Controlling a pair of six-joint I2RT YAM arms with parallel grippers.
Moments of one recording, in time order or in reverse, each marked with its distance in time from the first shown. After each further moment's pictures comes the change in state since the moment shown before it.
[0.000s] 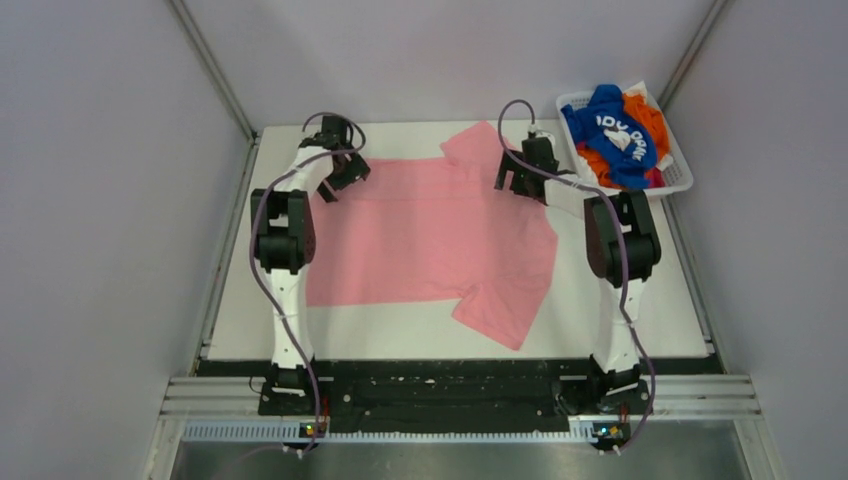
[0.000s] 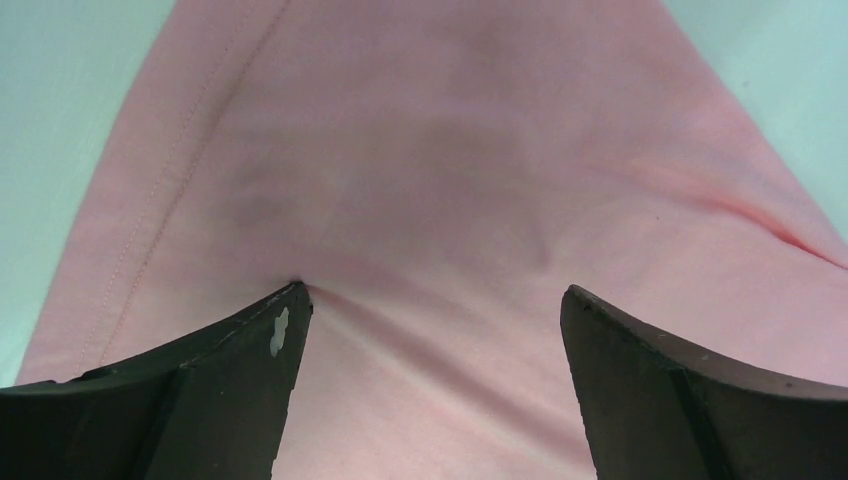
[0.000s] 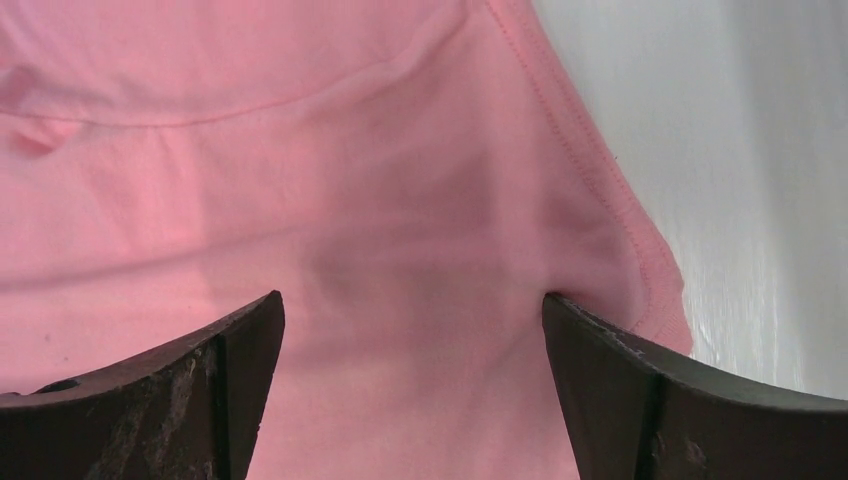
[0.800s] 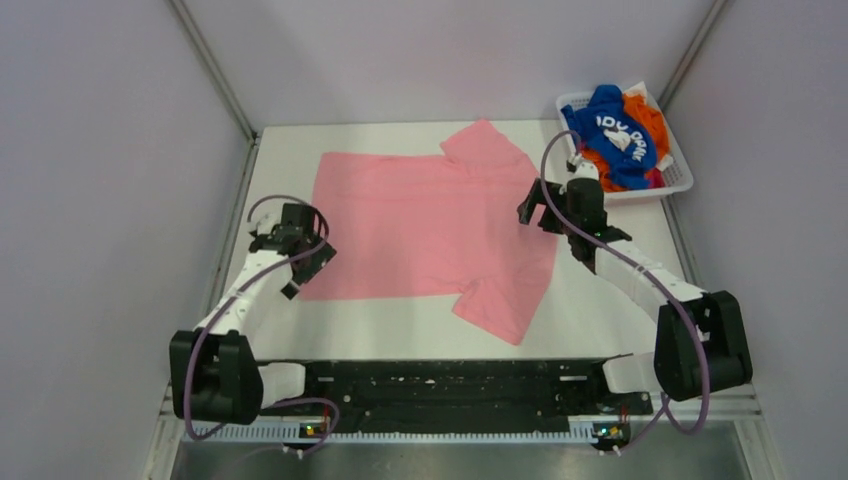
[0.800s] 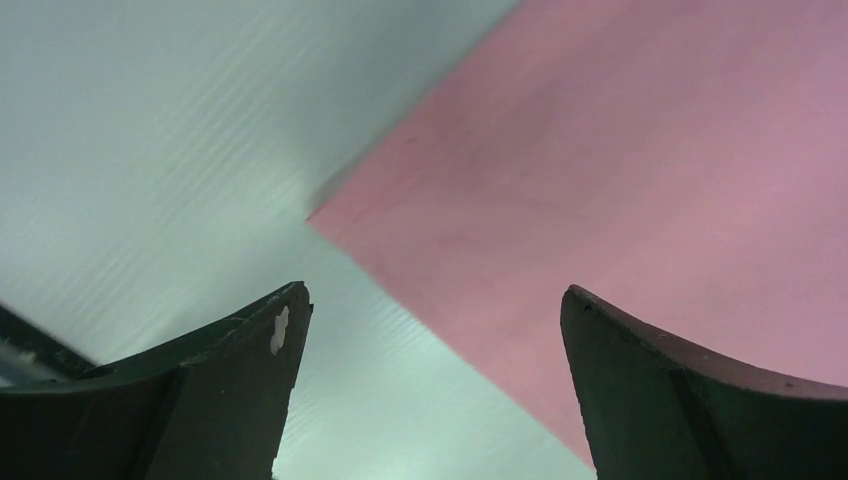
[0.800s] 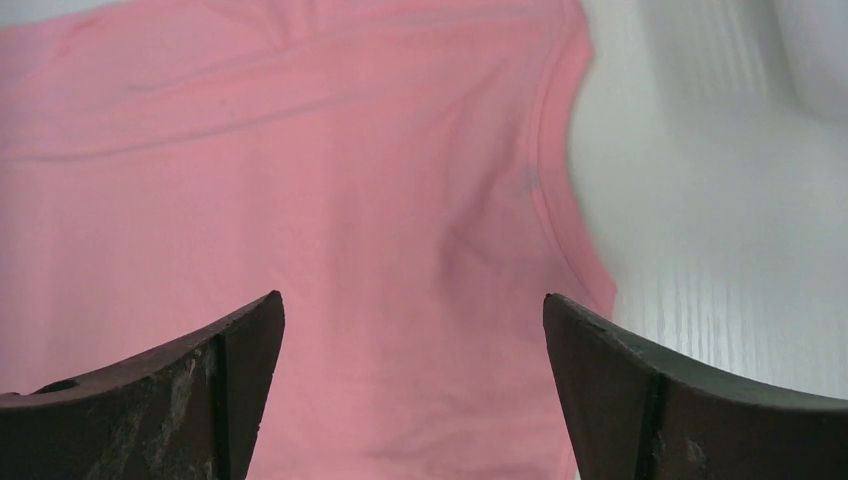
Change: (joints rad) left arm 0.004 -1.023 -1.021 -0.031 -0.127 -0.151; right arm -0.020 -0.746 -0.603 0.100 -0.100 0.016
